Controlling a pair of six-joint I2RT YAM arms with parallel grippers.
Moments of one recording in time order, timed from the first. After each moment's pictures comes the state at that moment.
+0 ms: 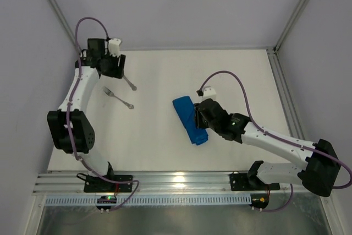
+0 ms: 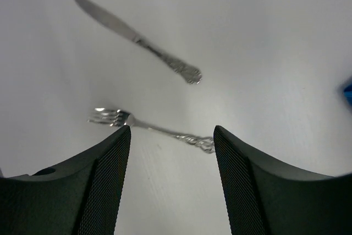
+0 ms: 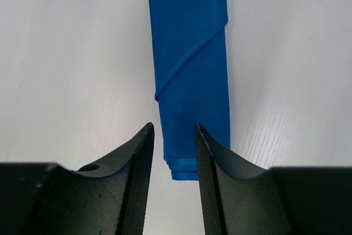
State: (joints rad) left arm -0.07 1.67 1.58 -0.65 0.17 0.21; right arm 0.89 1.18 0.84 -0.37 0.34 0.50
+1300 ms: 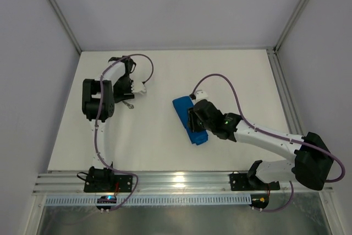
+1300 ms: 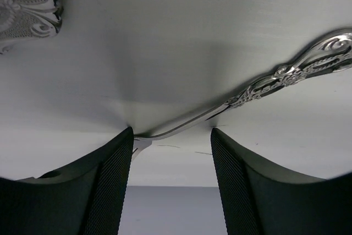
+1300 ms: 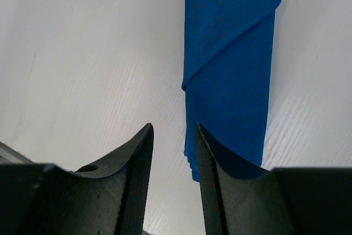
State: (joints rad) left arm -0.12 2.30 1.84 -1.15 -0.18 1.28; right arm 0.89 1.27 0.82 -0.31 0.19 0.49
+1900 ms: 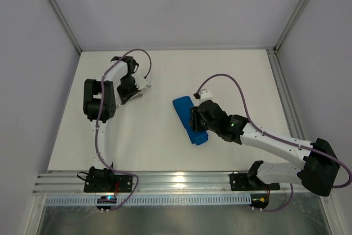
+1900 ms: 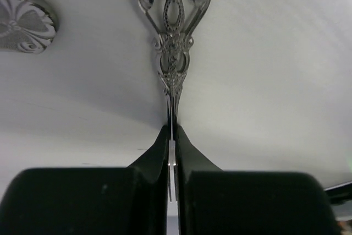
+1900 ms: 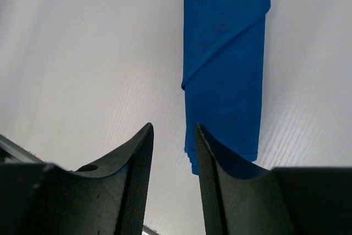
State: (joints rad) left arm -0.15 2.30 1.85 -1.22 -0.06 0.94; right arm 0.89 1.19 0.80 -0.32 0.21 0.50
